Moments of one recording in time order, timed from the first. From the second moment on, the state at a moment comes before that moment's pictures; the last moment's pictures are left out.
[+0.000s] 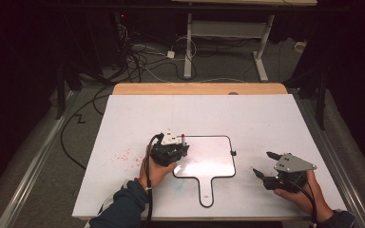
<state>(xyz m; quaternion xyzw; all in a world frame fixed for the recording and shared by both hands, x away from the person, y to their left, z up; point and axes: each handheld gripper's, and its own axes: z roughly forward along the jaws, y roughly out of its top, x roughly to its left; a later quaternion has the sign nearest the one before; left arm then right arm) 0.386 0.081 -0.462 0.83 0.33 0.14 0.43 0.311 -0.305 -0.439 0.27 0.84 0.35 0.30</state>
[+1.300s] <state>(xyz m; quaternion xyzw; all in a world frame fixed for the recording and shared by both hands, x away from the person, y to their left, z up) 0.366 0.088 -0.465 0.83 0.32 0.10 0.44 0.312 -0.301 -0.441 0.27 0.85 0.35 0.30</state>
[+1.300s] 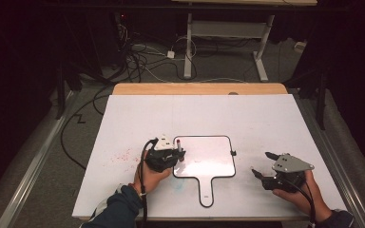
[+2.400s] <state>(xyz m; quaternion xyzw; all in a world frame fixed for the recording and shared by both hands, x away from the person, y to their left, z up) 0.377 0.058 -0.464 0.84 0.30 0.09 0.44 0.311 -0.300 -0.441 0.27 0.85 0.35 0.30</state>
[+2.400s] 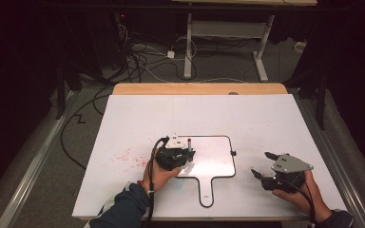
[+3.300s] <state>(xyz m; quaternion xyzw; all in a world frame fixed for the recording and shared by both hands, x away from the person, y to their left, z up) 0.371 -0.027 -0.447 0.86 0.22 0.07 0.45 0.310 -0.305 -0.440 0.27 0.84 0.35 0.30</state>
